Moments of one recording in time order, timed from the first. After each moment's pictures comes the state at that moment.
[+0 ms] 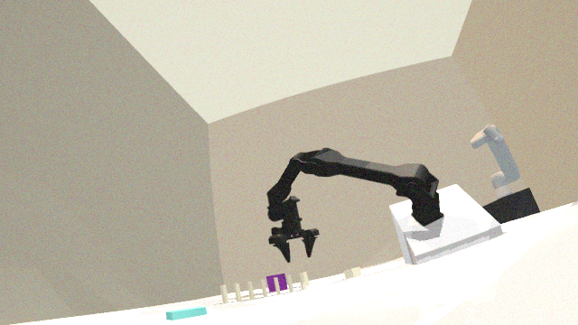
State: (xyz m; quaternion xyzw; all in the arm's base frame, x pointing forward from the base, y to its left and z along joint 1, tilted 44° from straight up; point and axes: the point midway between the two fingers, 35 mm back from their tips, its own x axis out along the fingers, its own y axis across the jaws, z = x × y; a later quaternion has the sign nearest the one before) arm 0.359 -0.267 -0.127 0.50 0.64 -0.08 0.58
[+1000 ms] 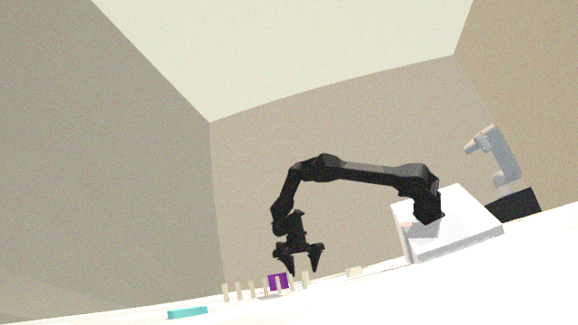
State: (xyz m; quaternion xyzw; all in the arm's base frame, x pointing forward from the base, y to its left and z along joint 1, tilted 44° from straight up) arm 0.365 -0.214 -0.157 0.53 0.65 -0.03 0.55
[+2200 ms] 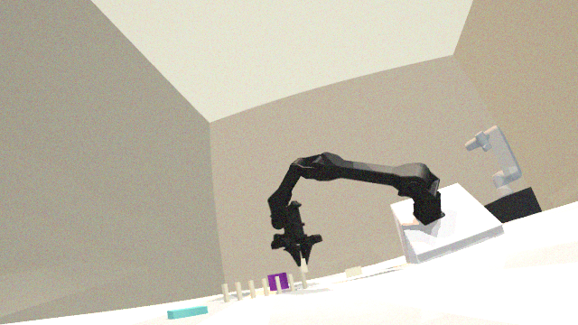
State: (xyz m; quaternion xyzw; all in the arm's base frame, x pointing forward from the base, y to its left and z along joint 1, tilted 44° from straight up) arm 0.361 -0.234 -0.130 0.52 0.65 -0.02 0.55
